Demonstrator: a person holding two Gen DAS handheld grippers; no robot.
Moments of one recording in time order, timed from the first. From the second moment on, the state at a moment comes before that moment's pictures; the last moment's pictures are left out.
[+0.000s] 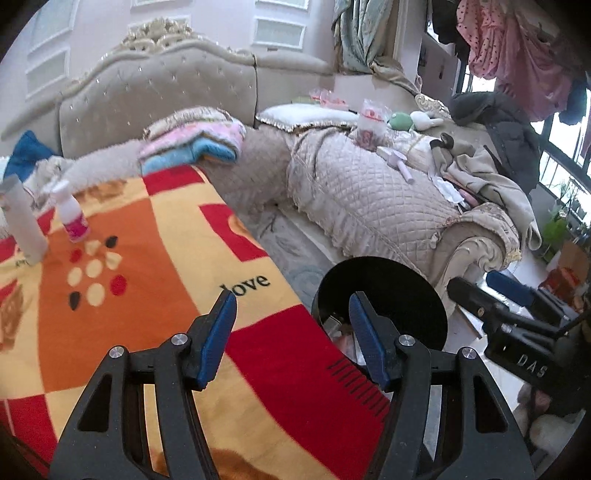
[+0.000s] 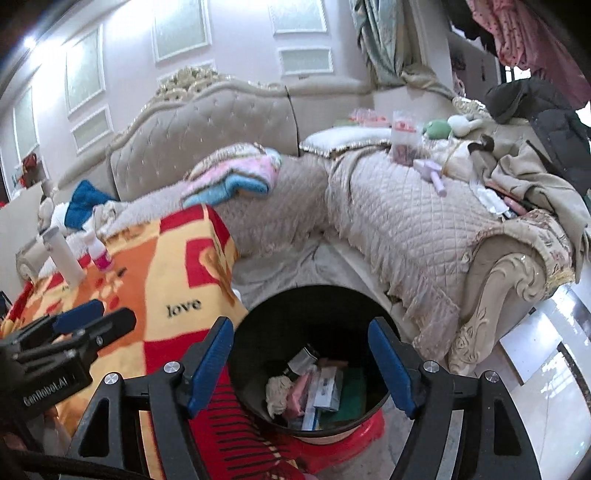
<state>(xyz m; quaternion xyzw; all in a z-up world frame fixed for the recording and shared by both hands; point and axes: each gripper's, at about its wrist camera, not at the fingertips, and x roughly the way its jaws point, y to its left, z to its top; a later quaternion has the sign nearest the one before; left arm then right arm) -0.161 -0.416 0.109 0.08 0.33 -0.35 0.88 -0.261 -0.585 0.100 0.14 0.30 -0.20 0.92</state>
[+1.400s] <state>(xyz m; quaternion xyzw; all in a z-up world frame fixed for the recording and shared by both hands) -0.172 -0.386 0.122 0.06 0.29 -0.33 0.90 -0.263 -0.564 0.121 0.12 0.29 -0.21 0.93</state>
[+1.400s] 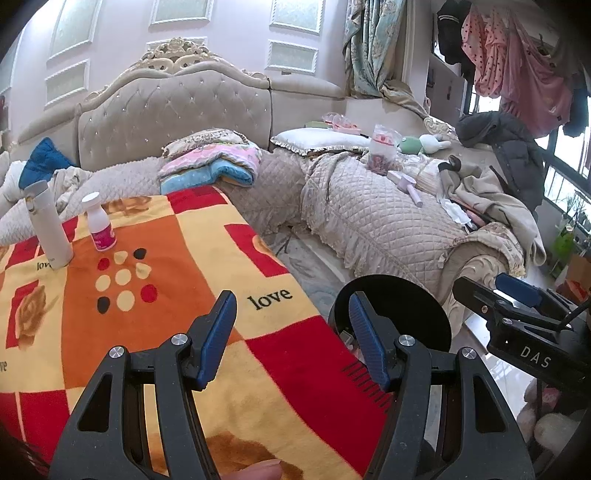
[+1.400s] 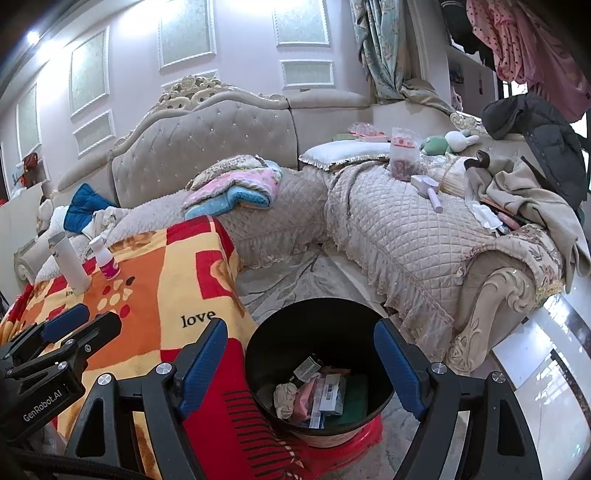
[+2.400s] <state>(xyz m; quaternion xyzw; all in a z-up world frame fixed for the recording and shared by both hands) -0.165 -0.384 0.115 0.06 0.30 -0.33 0.89 -0.255 -0.567 0.112 0.13 0.30 -0.21 0.92</state>
